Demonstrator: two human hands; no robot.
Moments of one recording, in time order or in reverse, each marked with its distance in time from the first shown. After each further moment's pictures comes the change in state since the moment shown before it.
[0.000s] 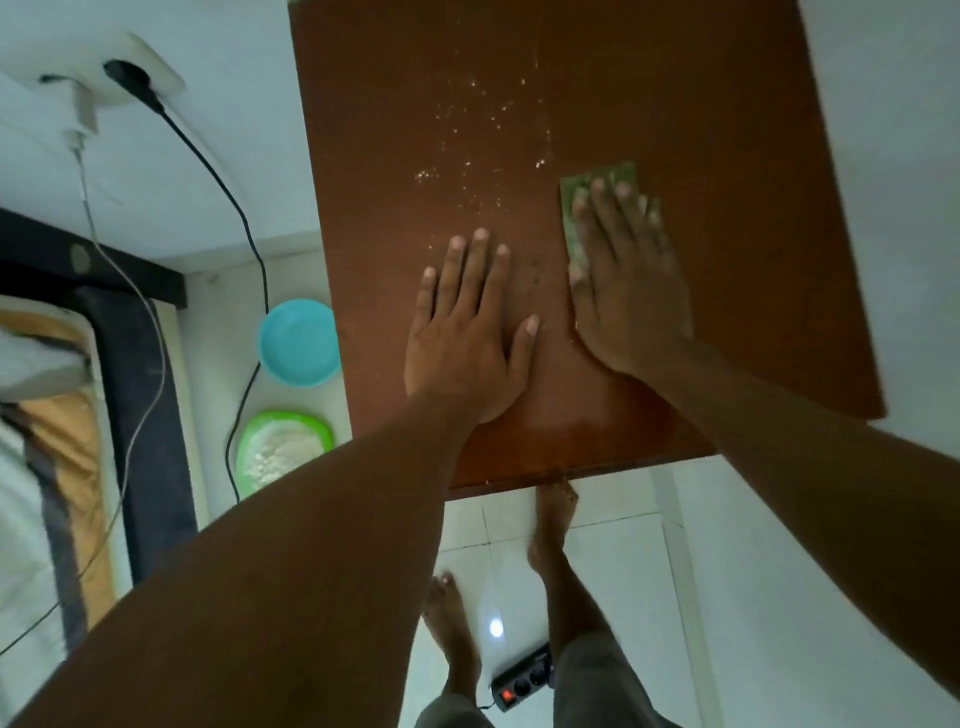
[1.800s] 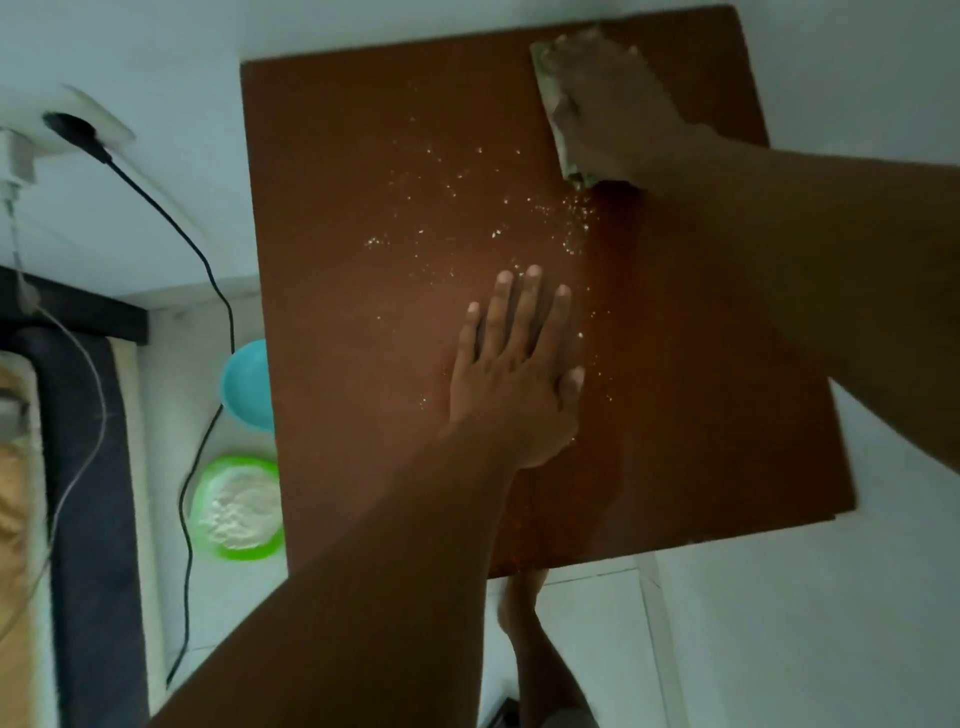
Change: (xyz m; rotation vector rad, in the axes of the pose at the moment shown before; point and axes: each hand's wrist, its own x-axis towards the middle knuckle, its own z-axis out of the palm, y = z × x) left_hand 0.053 0.075 0.003 -0.076 -0.185 0.072; right_hand 0.207 0.077 -0.053 0.117 -0.017 -0.057
